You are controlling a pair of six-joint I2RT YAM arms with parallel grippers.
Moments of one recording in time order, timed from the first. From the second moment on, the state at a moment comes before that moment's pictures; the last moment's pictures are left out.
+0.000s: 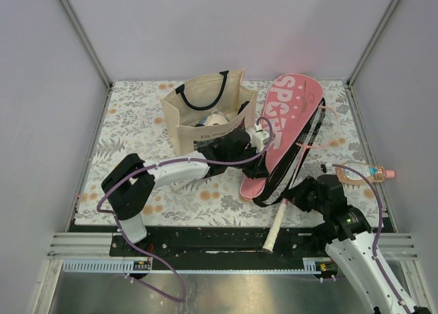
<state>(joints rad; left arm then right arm) -0.95 1.75 1.17 0.04 0.43 -0.37 0.35 0.37 0.37 -0.71 -0.13 0.97</state>
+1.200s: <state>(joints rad) -1.09 1.77 1.14 -0.01 0.08 -0.28 0.33 0.65 0.28 -0.23 -0.20 0.83</state>
